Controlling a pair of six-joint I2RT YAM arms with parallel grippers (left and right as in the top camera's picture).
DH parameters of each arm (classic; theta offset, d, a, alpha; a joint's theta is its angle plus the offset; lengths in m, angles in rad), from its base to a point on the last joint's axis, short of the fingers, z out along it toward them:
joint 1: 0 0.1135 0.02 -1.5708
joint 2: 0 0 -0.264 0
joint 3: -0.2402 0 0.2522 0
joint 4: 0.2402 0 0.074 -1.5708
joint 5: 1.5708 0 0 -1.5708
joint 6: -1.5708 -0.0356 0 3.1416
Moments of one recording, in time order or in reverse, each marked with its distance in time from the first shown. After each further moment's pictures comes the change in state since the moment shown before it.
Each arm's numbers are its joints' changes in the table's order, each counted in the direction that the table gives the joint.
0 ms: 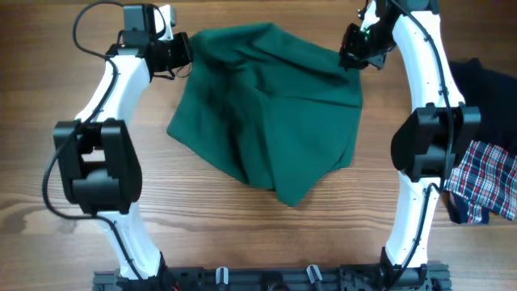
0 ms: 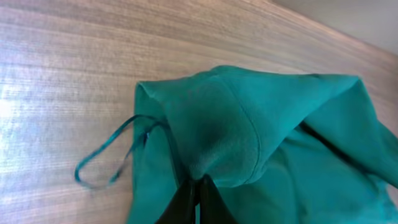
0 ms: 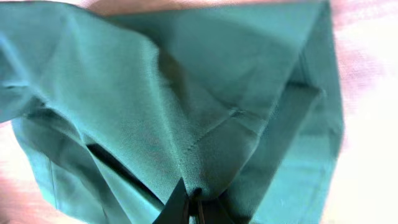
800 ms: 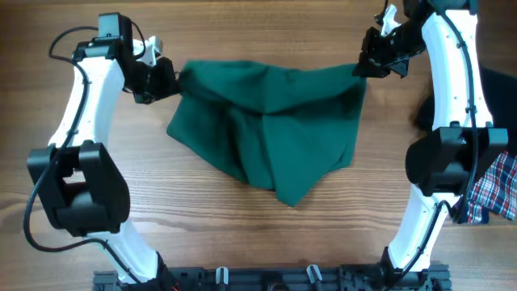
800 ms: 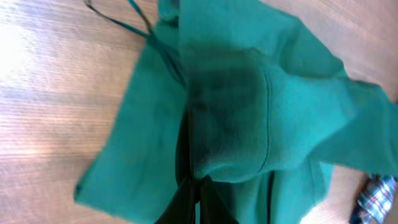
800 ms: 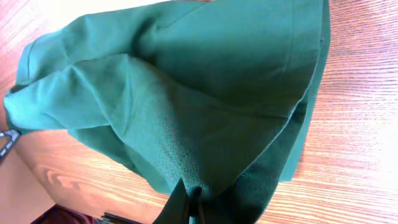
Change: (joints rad) left arm 0.077 -0.130 -0.002 0.558 0.091 -0.068; right arm -0.047 -0.145 0.000 0.244 -0.085 0.101
